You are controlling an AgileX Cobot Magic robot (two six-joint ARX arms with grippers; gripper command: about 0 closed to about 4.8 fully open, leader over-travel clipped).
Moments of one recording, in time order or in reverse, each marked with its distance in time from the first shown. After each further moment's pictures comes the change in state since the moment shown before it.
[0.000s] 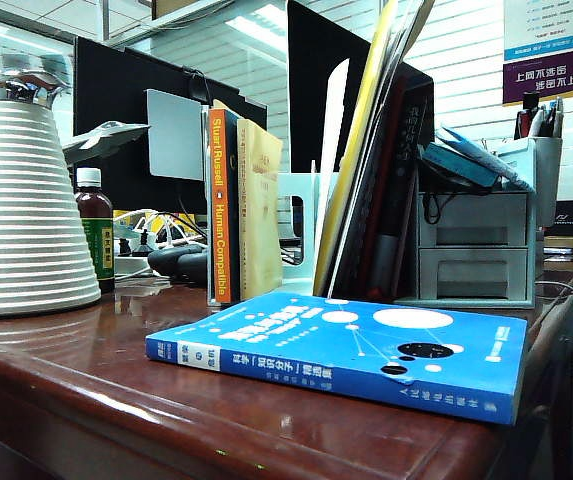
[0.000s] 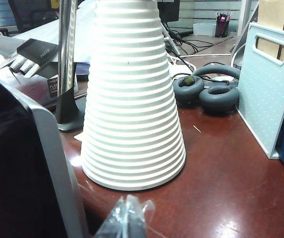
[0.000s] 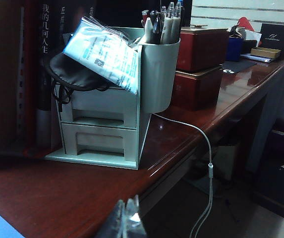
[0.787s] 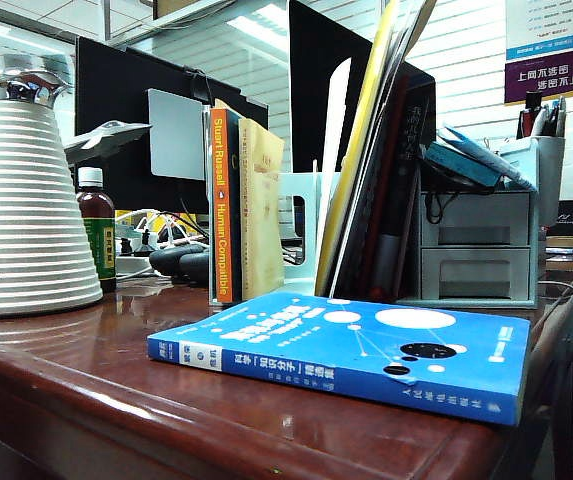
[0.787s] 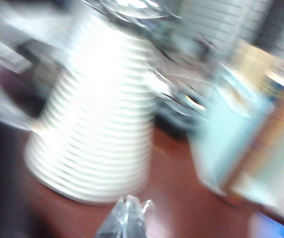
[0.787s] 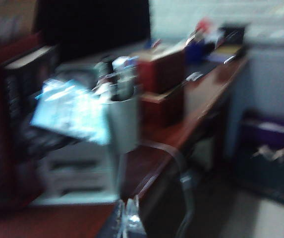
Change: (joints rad) left arm -0.022 0.142 0.185 -0.085 0.072 -0.327; right arm 0.005 0.186 0.355 -0.197 0.137 0.085
